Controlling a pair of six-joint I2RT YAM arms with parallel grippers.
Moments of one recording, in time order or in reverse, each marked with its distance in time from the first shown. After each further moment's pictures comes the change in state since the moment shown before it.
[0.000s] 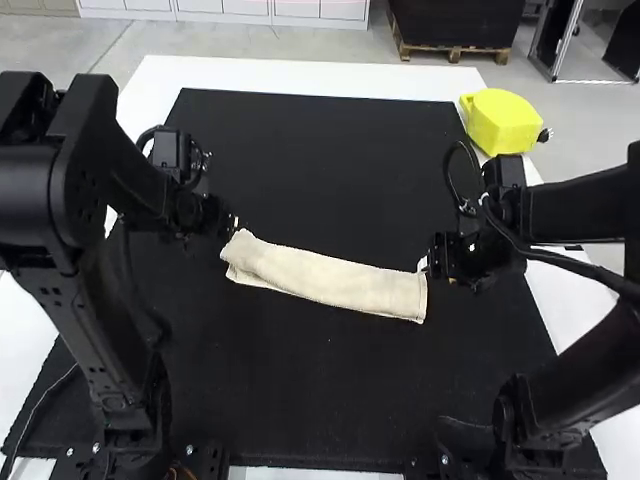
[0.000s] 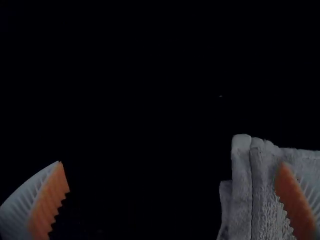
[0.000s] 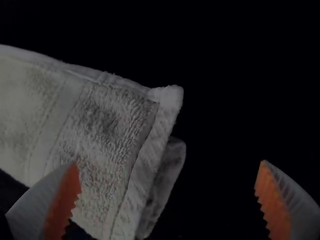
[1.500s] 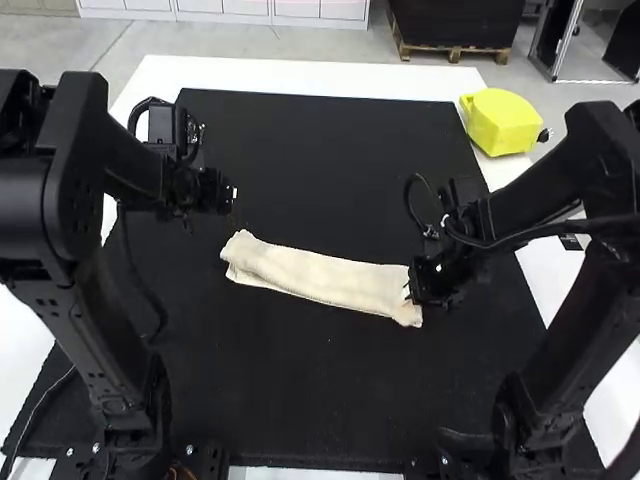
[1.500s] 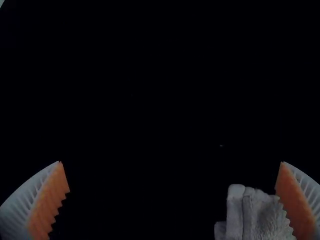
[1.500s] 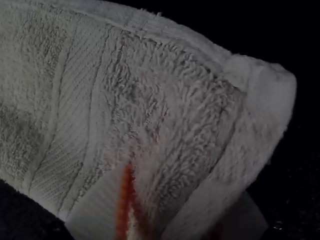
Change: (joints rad) left arm 0.003 -0.040 0.070 -0.044 0.000 -0.073; right arm 0.194 0.229 0.000 0.133 0.058 0.029
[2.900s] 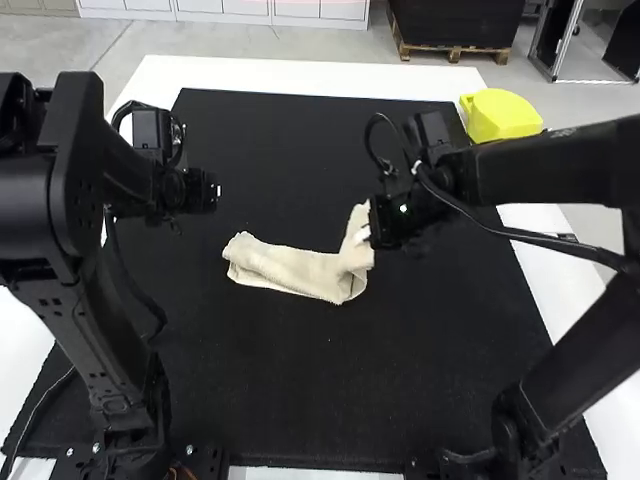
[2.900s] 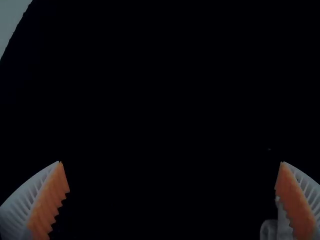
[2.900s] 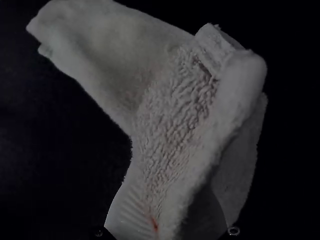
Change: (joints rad) left arm 0.089 0.000 -0.032 0.048 -0.017 -0.016; right arm 0.289 -0.122 0.253 -0.122 -0.107 0.191
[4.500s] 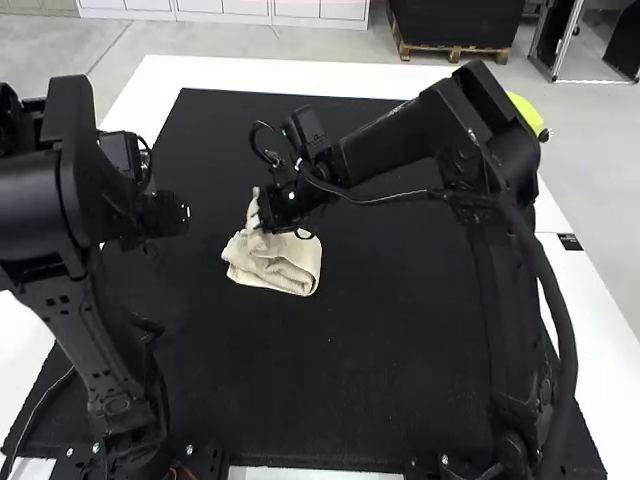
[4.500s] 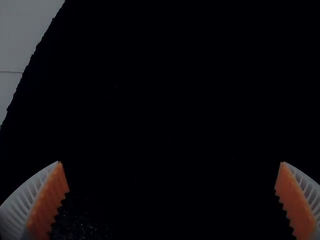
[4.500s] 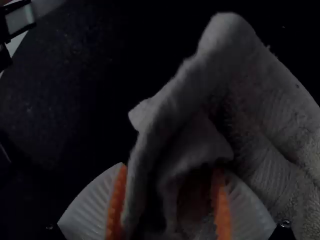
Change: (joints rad) left arm 0.183 0.000 -0.076 0.013 0.002 0.006; right arm 0.312 0.657 0.610 0.174 -0.020 0.078
